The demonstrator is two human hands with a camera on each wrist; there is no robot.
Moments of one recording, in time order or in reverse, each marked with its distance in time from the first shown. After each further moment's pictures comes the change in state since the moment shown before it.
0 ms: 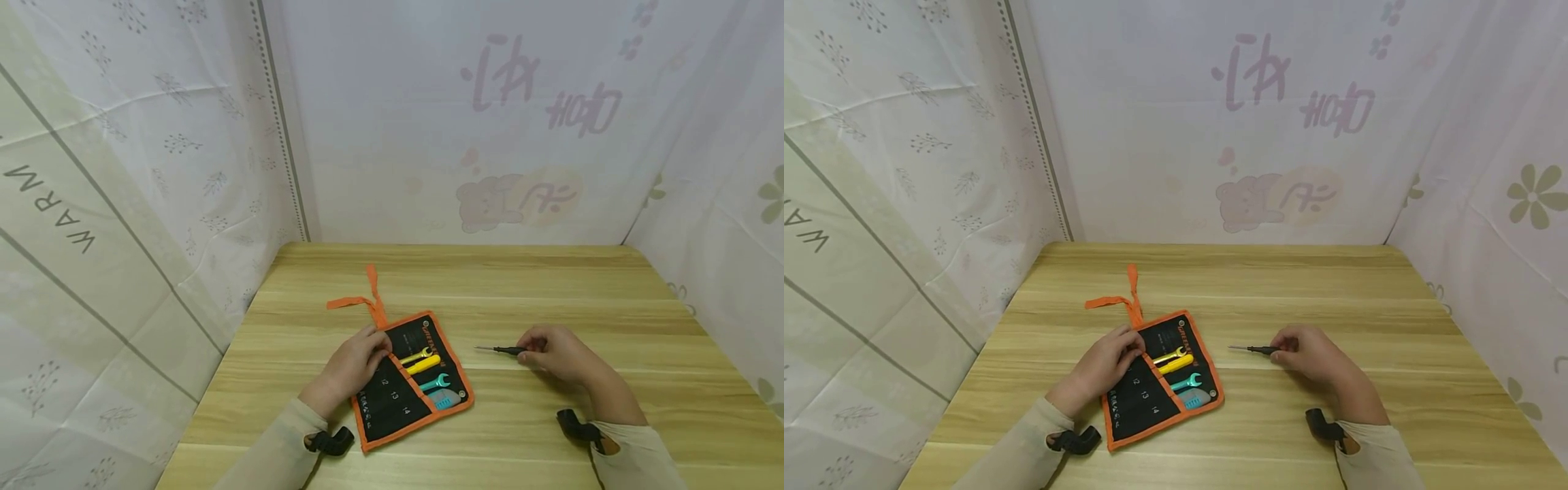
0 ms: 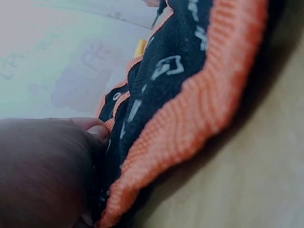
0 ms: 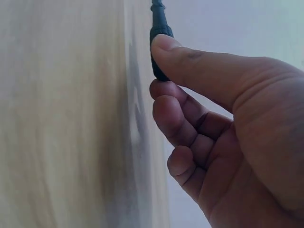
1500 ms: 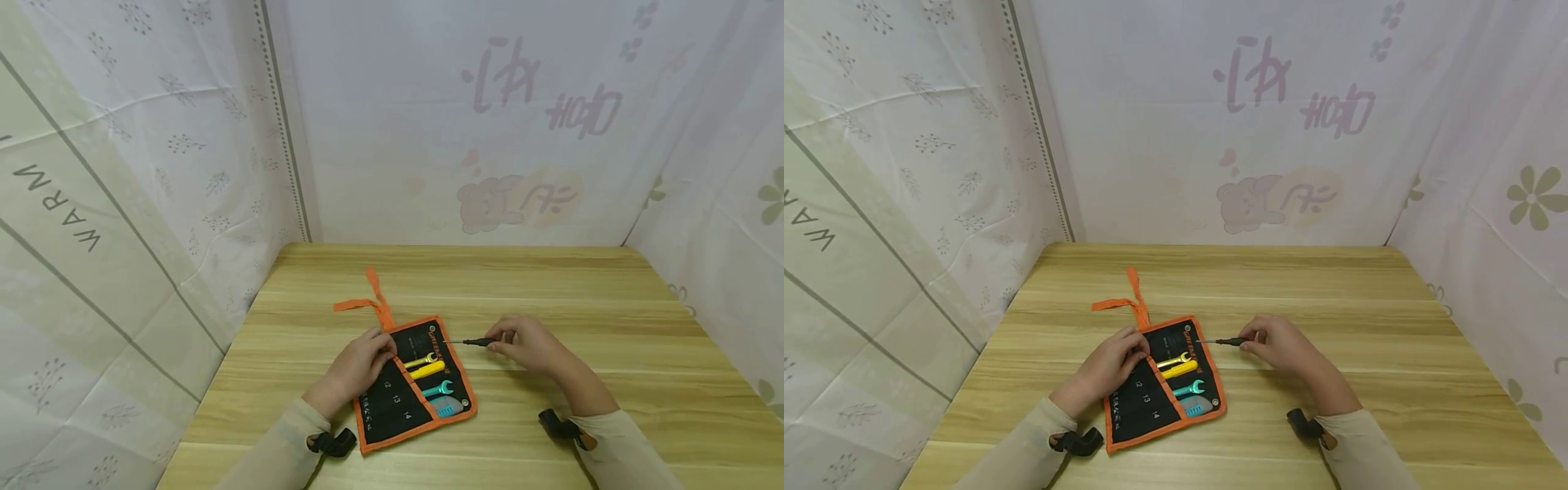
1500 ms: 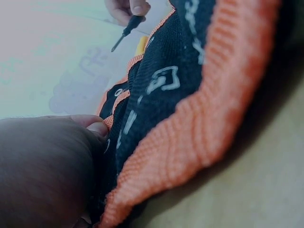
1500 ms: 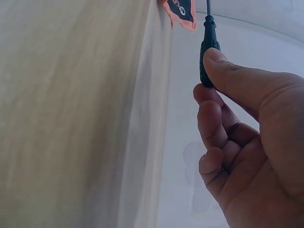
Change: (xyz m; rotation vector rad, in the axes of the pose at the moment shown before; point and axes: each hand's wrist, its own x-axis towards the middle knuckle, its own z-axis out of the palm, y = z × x) left_hand 0.000 0.004 0.002 -0.032 -0.021 0.019; right_hand 0.031 -0.044 0.026 -0.105 0.075 -0.160
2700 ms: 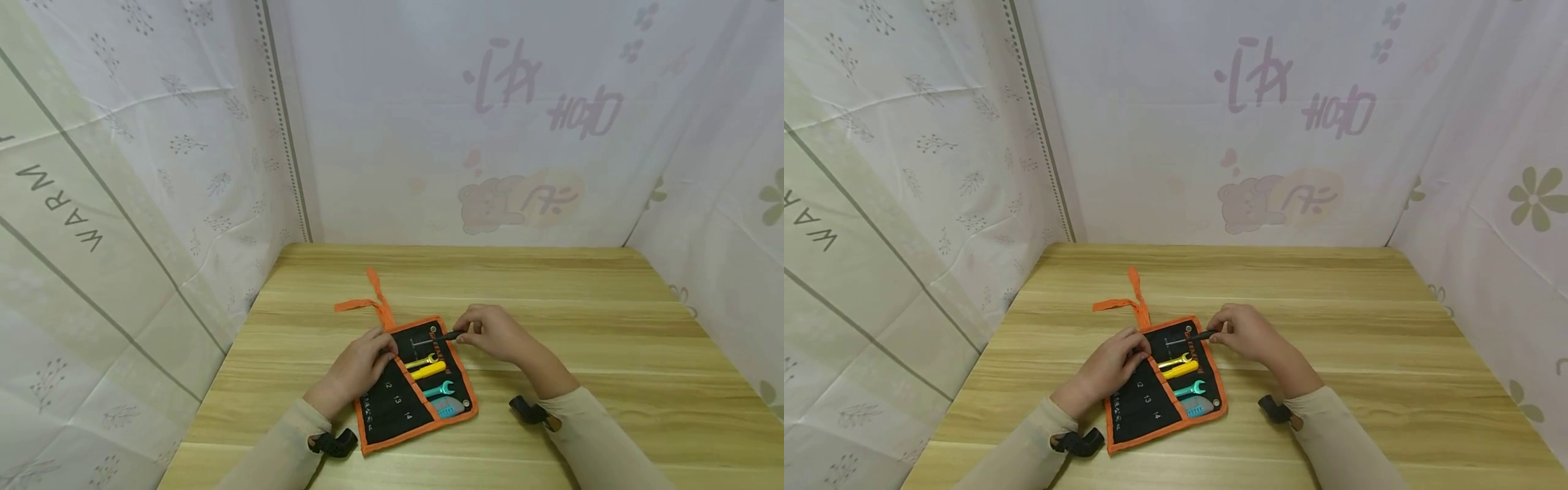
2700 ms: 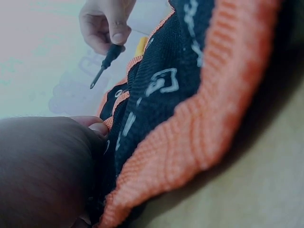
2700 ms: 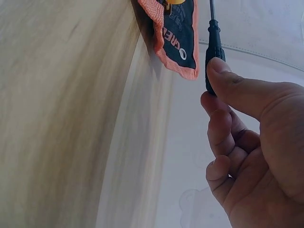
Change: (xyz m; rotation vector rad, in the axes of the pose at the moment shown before) left_hand 0.000 0.001 0.001 0.007 0.012 0.005; right_hand 0.045 -0.038 0.021 0.016 -0.053 -0.087
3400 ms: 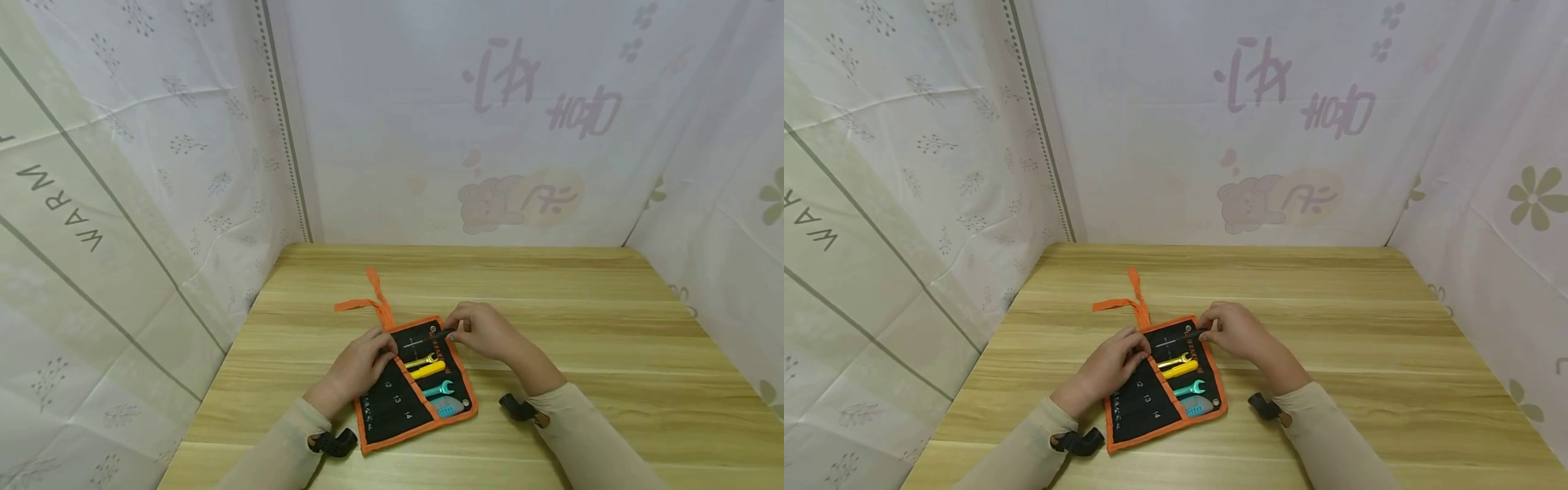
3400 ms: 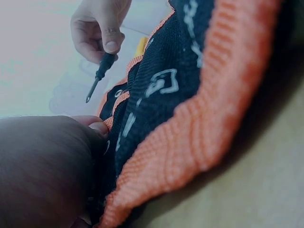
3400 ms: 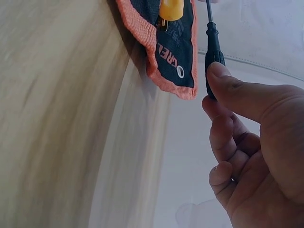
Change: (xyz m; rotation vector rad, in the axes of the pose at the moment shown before) left_hand 0.000 0.001 -0.001 -0.006 -0.001 -0.013; right_hand 0.011 -0.013 0.008 -0.002 -0.016 -0.003
